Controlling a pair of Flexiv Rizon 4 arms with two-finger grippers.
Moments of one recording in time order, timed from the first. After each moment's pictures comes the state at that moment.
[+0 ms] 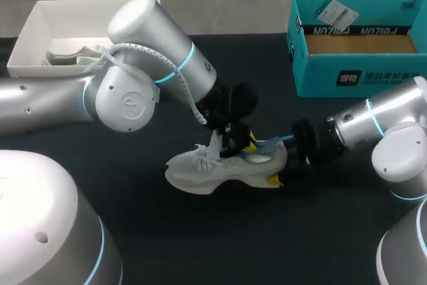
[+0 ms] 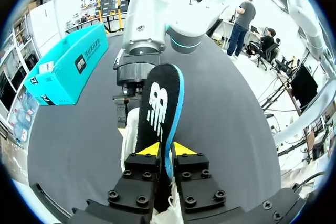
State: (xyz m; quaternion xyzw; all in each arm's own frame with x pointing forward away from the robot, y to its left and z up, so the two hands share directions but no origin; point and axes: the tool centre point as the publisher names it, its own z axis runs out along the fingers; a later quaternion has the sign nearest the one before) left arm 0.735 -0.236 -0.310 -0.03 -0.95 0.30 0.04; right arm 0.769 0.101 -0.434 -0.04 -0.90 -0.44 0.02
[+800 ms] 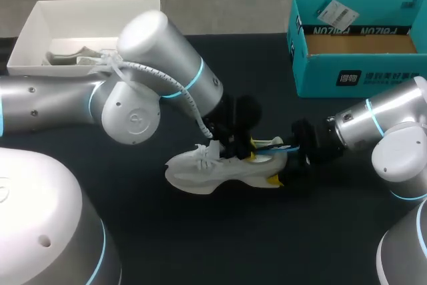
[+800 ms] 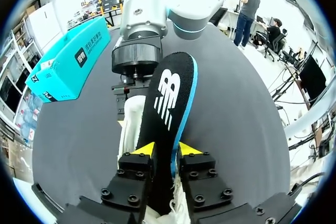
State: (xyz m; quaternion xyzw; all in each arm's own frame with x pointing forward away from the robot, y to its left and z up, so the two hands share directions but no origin) left arm 0.737 -0.237 -0.335 -0.02 -0.96 0.28 0.00; right arm 0.769 0.101 -0.434 -0.04 -0.90 -0.44 0.02
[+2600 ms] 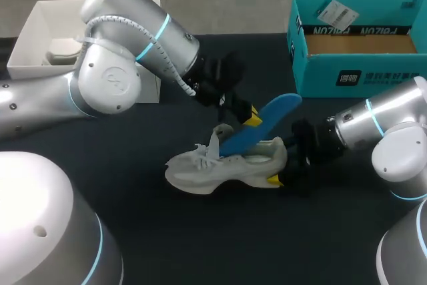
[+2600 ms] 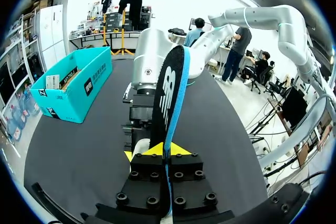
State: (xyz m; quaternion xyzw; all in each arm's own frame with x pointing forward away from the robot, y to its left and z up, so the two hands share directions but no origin) left arm 0.745 -0.244 -0.238 0.00 -0.91 0.40 0.08; right arm 0.769 0.101 -0.434 -0.04 -0.90 -0.44 0.02
